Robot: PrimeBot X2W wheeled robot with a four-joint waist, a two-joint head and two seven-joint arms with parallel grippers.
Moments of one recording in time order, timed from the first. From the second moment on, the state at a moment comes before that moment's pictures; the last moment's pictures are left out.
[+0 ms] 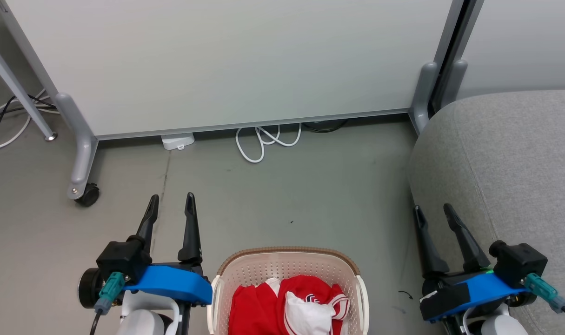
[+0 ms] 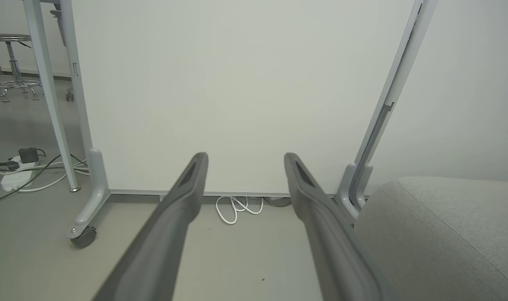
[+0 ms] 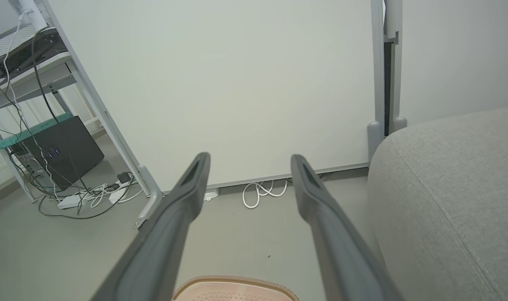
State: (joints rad) left arm -0.14 0.06 -0.18 0.25 -0.28 0.00 -0.20; right arm -0.10 -0.05 0.07 0.22 0.32 0.13 -0.20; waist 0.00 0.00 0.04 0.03
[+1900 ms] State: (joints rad) left arm -0.19 0.07 -0.26 0.30 0.00 -0.02 -0.26; right arm -0.13 -0.05 0.11 0.24 0.06 0.13 -0.26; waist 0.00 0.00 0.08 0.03
